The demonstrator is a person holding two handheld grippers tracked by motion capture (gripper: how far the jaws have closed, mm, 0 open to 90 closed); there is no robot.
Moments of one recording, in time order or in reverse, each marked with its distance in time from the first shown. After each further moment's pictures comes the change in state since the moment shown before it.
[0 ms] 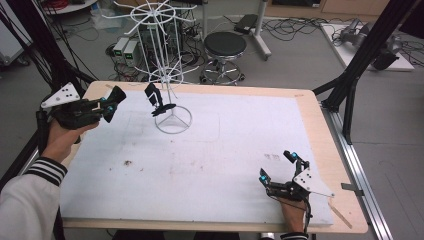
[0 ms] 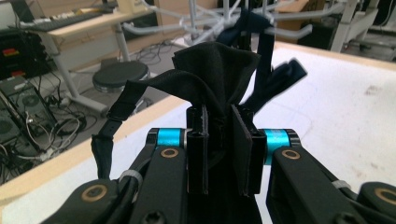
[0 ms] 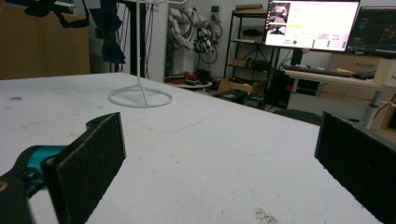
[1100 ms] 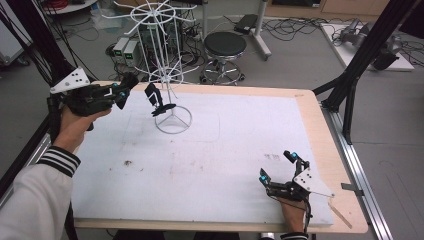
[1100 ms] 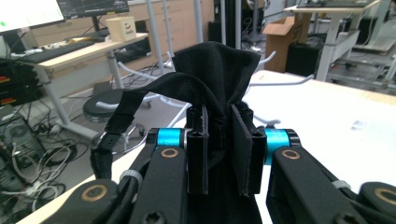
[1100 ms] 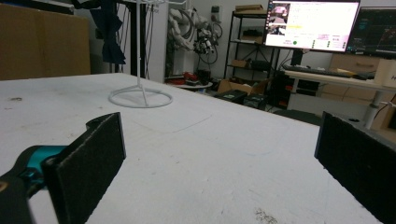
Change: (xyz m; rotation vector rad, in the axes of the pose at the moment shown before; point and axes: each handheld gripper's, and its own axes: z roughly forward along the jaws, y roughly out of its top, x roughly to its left) left arm -0.017 0.042 0.027 -0.067 -0.042 0.021; right arm 0.000 0.000 0.000 0.000 0.000 0.005
